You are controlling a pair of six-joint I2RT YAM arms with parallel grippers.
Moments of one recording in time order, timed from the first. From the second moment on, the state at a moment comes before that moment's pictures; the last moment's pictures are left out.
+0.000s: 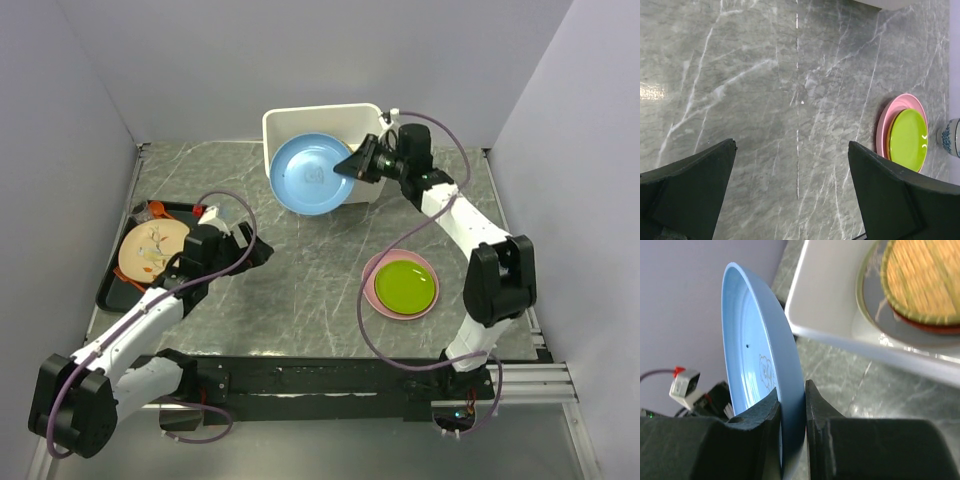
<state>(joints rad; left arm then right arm) -0.38 1.01 0.57 -0.09 0.08 -0.69 0.28 1.72 1.40 -0.01 -0.59 0.68</state>
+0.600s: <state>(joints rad) -0.38 1.10 0.59 -0.10 0.10 -0.68 0.26 1.97 1.85 -0.17 -0.53 0.67</state>
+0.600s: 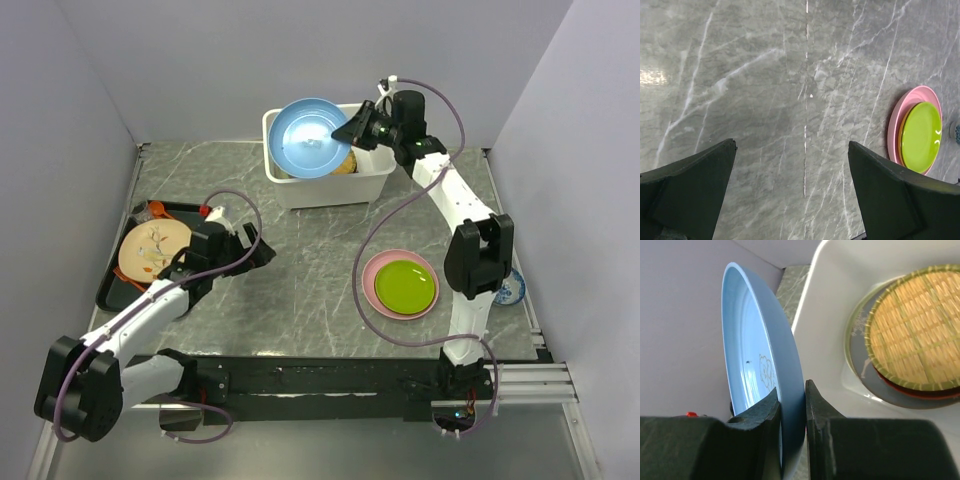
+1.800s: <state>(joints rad) -0.38 1.13 0.61 -0.07 0.12 -0.67 0.23 2.30 2.11 -0.13 -0.47 0.76</state>
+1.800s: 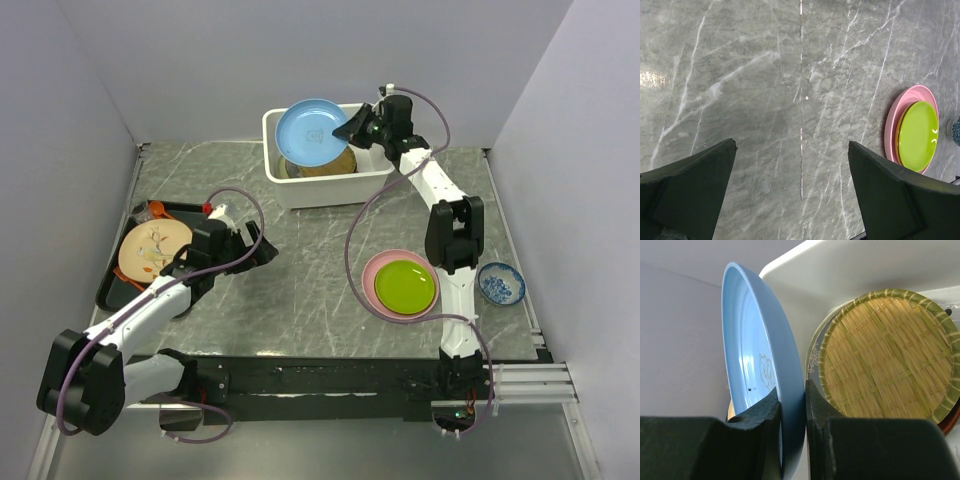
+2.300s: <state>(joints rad) -0.38 1.13 0.61 -0.08 0.12 -0.67 0.23 2.30 2.11 -0.11 -0.45 0.76</state>
